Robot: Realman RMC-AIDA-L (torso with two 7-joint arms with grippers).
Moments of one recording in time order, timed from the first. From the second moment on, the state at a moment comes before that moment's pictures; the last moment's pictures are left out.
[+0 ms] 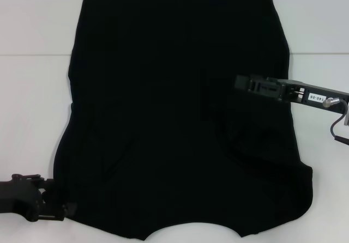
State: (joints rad) left arm -0.41 -2.15 0.45 1.01 2.53 1.61 -1.55; right arm 0.64 2.06 -0.65 -0.54 -1.85 -1.37 1.78
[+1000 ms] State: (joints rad) left arm -0.42 -2.14 0.45 1.00 2.54 1.60 -1.58; right arm 0.63 2.06 -0.62 -0.54 -1.85 -1.38 1.77
